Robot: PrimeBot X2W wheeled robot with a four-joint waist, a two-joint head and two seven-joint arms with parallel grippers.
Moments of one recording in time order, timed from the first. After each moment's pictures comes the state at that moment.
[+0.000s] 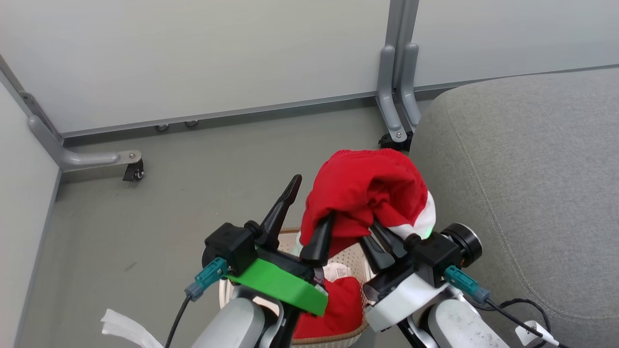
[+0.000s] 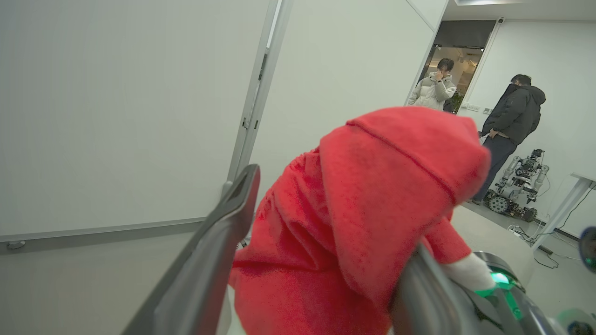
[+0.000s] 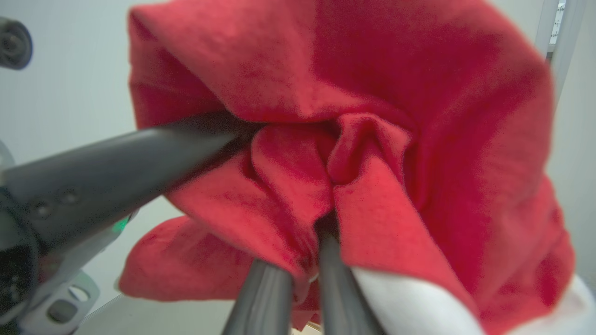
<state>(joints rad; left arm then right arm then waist) -0.27 0.05 -0.62 0.14 -0.60 0.00 -0.26 -0.20 -0.05 0.47 0.15 0.14 0.13 -0.26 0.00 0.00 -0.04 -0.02</state>
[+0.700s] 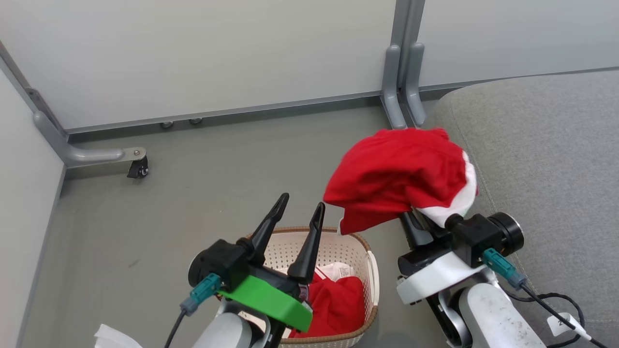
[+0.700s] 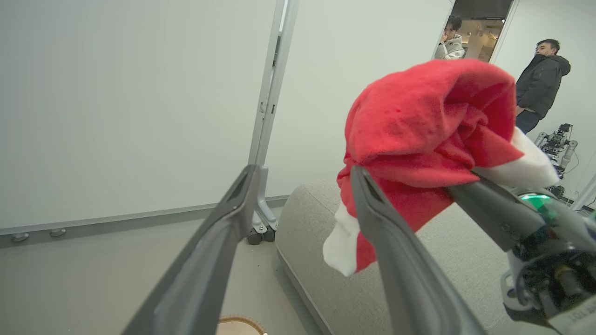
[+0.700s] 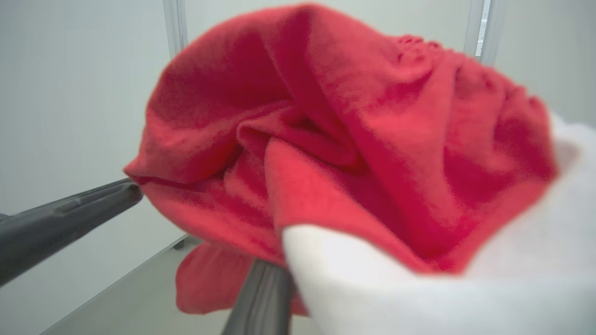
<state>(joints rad) -0.21 0.05 -0.54 0.19 -0.49 -0.09 -0.26 -0.19 -0.05 0.30 0.15 0.10 0.13 -0.26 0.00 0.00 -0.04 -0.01</state>
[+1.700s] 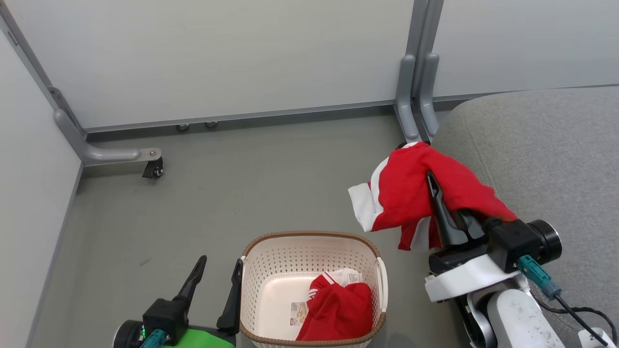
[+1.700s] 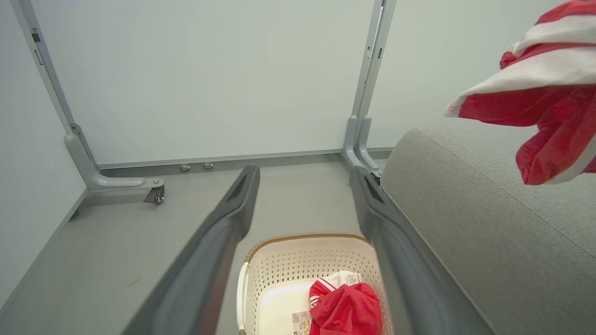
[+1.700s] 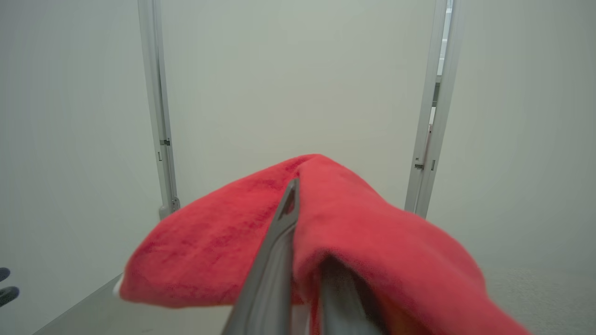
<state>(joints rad) 0.02 0.06 -0.23 0.26 -0.23 -0.12 -0.26 -0.13 -0.05 0.18 0.07 0.05 0.13 -0.26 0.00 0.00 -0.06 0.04</state>
